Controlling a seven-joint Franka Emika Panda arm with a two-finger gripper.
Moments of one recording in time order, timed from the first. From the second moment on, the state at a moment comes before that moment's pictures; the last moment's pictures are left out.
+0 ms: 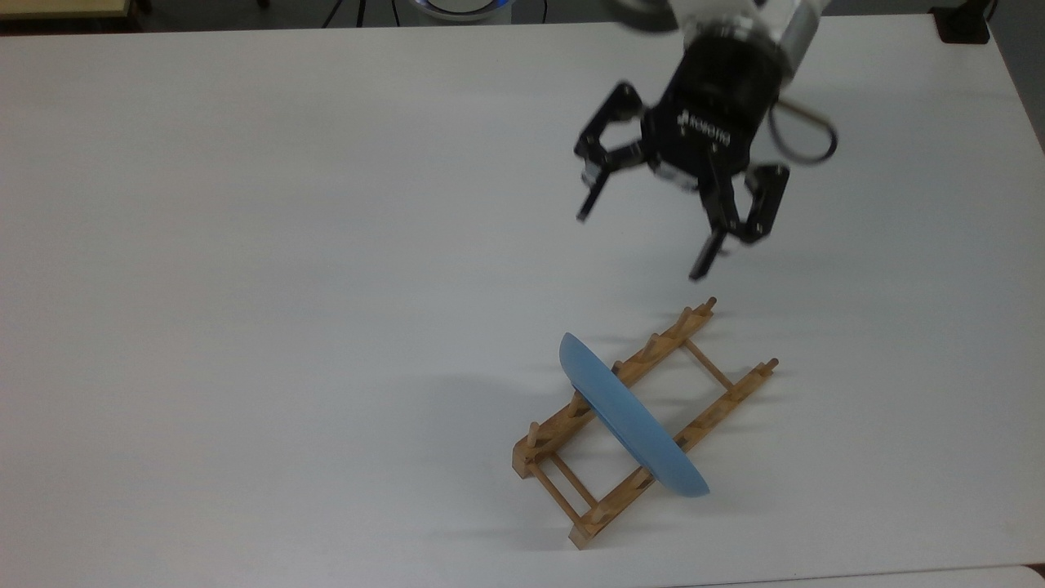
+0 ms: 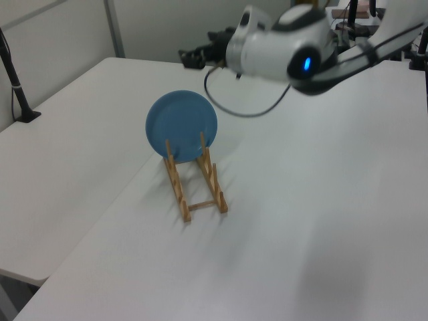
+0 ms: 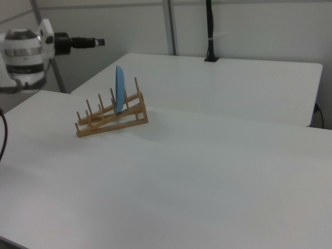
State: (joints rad) arm 0.17 0.38 0.33 -1.46 -1.62 2.20 1.57
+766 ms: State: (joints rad) arm 0.06 0.04 0.31 -1.45 -0.37 1.78 0.96
